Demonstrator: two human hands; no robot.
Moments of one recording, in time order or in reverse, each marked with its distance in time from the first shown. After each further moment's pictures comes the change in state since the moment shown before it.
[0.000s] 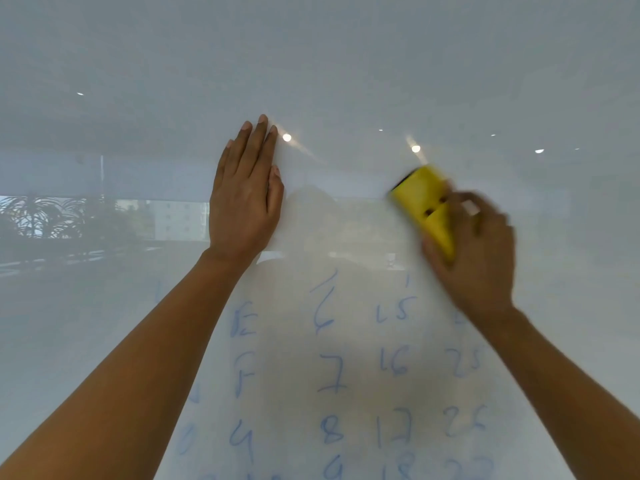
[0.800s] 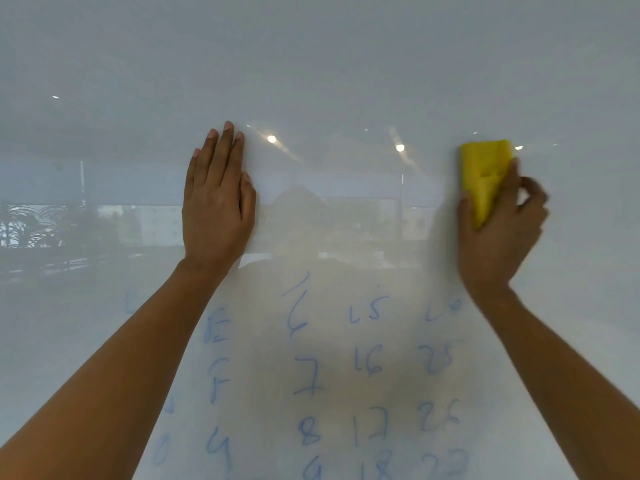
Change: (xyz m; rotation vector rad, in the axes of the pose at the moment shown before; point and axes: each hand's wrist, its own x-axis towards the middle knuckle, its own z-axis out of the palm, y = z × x) left_hand -0.002 0.007 0.005 0.024 0.034 -0.025; right_hand 0.016 0.043 -0.002 0.014 0.149 0.536
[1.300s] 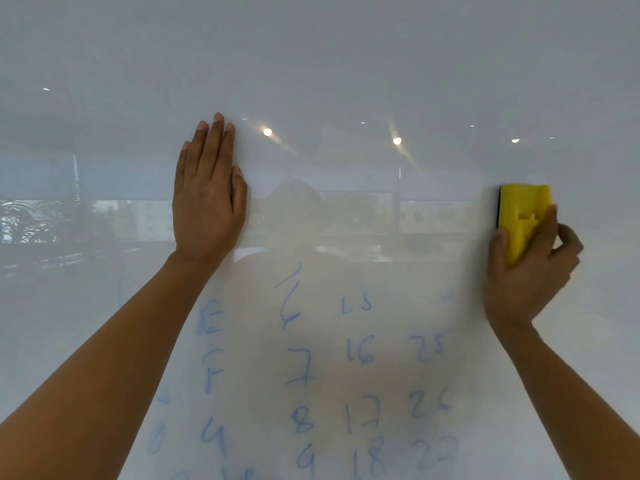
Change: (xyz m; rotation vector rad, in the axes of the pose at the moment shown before) left_hand -0.001 -0.002 0.001 0.025 -0.002 0.007; right_hand -0.028 0.061 -0.018 0.010 0.036 0.151
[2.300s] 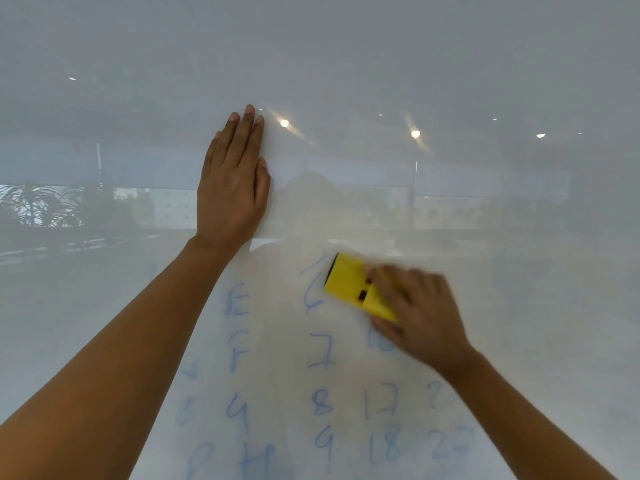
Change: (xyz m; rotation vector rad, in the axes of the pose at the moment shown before) left_hand -0.002 -0.005 -0.013 -0.016 -0.105 0.028; right_hand -0.097 -0.061 0.000 0.043 -0.345 -1.100
